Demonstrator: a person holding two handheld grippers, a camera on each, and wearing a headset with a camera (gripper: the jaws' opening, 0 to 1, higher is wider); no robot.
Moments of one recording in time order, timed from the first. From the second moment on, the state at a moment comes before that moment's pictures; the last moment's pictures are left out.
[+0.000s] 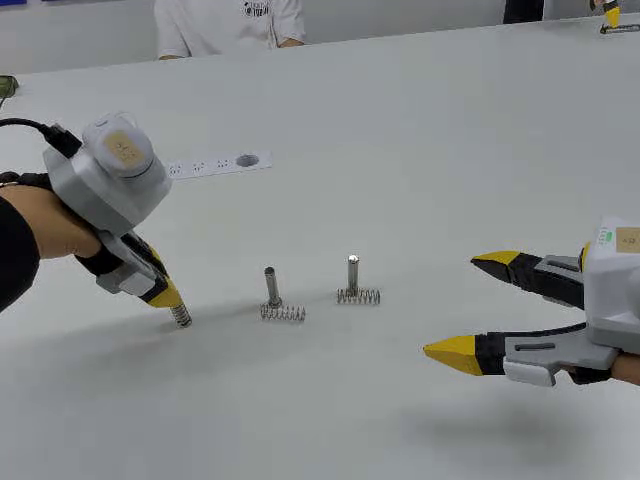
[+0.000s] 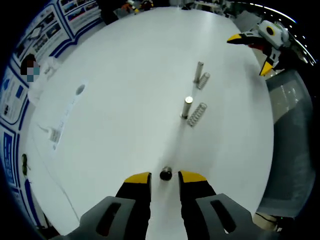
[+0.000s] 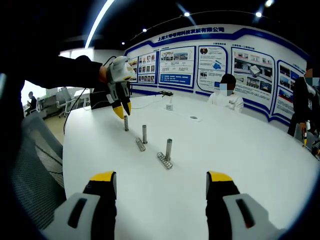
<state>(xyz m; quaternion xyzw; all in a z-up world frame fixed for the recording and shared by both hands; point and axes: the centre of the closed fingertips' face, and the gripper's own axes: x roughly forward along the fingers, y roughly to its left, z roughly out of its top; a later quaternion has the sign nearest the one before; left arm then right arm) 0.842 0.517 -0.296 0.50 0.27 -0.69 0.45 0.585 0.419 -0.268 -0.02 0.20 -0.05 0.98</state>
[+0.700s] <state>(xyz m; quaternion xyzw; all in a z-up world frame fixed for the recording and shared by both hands) 0.824 0.507 -0.269 0.47 0.23 -0.72 0.45 0.585 0.418 -0.270 -0.02 0.20 -0.05 0.98</state>
